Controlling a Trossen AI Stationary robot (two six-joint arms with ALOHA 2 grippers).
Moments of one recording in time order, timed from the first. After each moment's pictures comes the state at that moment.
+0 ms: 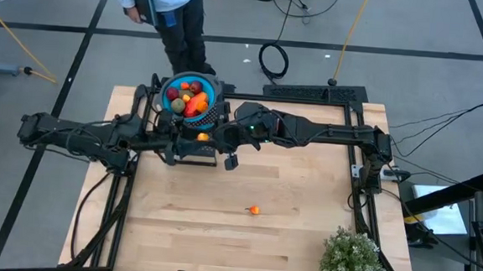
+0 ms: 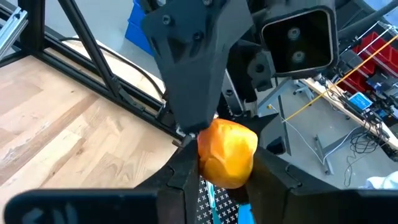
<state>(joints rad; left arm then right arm) -0.04 0.85 0.65 0.31 -0.12 -0.58 -0.03 1.88 1.88 -0.28 -0.08 -0.57</state>
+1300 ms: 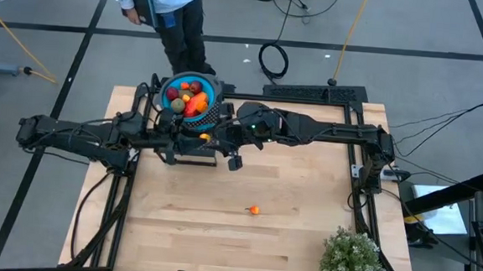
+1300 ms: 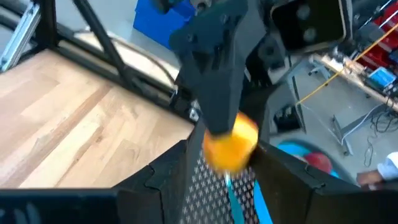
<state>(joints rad) 0.02 0.82 0.65 0.25 -0.05 -0.53 -0.04 1.85 1.88 -0.43 -0.08 -0.51</state>
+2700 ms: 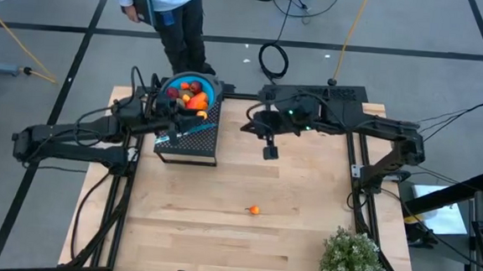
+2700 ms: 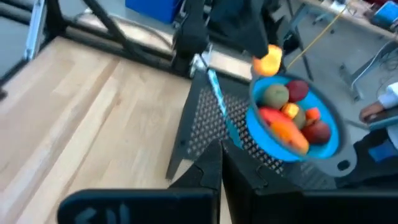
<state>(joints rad) 0.27 0.80 0.65 0.21 0.03 -0.46 -0.11 1.58 1.76 -0.66 -0.08 -0.37</state>
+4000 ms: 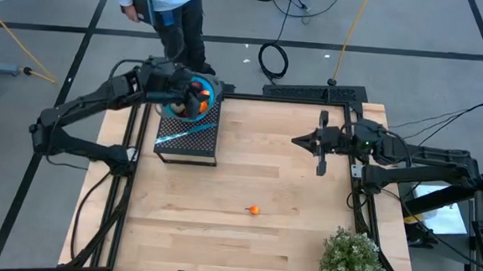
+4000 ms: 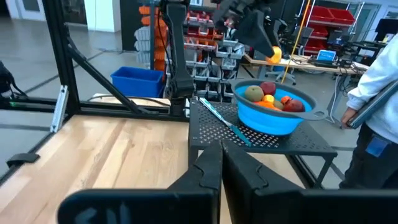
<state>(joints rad) 0.48 1.17 1.30 -0.65 0.00 -0.22 -0.12 0.76 0.72 -0.02 -0.08 -0.10</state>
